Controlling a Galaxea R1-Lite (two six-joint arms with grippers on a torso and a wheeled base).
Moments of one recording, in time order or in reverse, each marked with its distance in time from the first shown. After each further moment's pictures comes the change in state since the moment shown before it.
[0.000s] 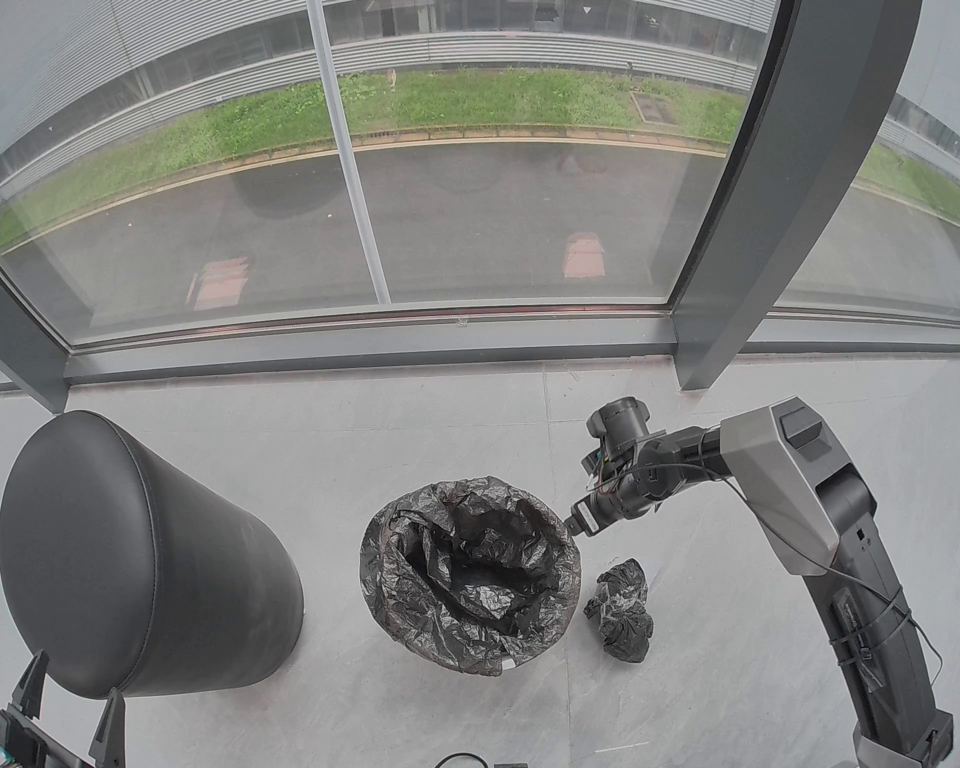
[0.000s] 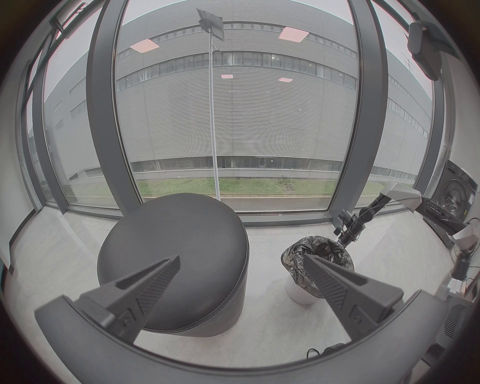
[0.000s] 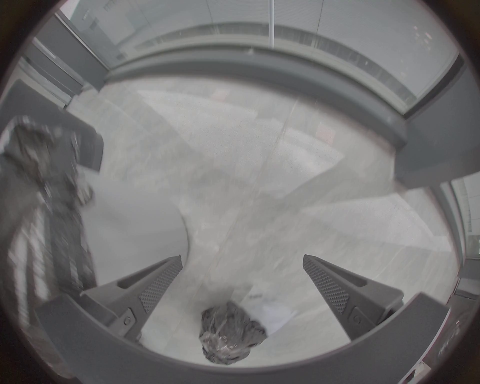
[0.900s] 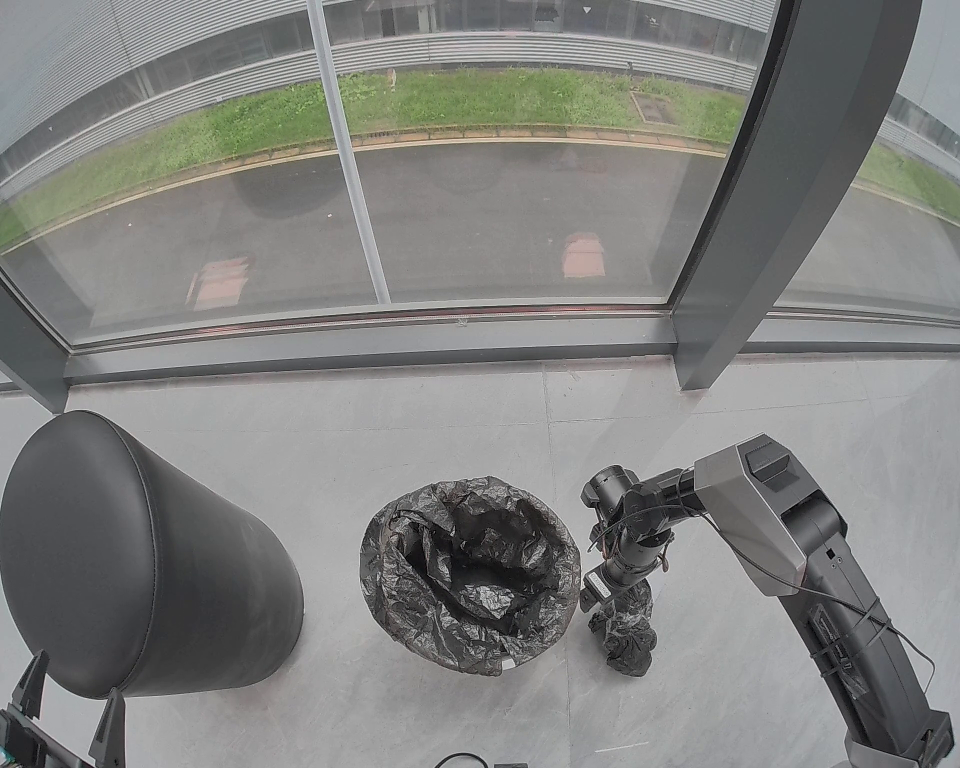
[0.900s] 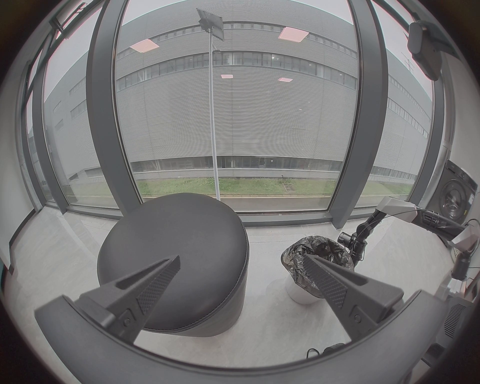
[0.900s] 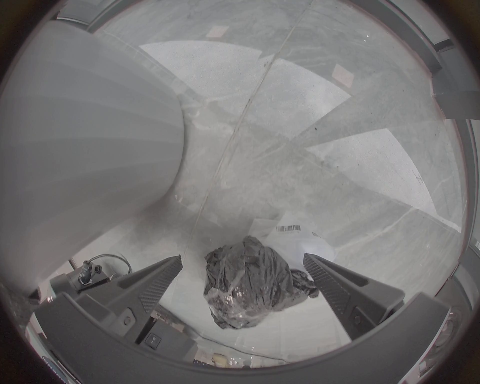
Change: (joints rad) left arm 0.000 0.000 0.000 0.000 0.000 0.000; right arm 0.006 0.139 -0.017 0.267 -0.020 0.056
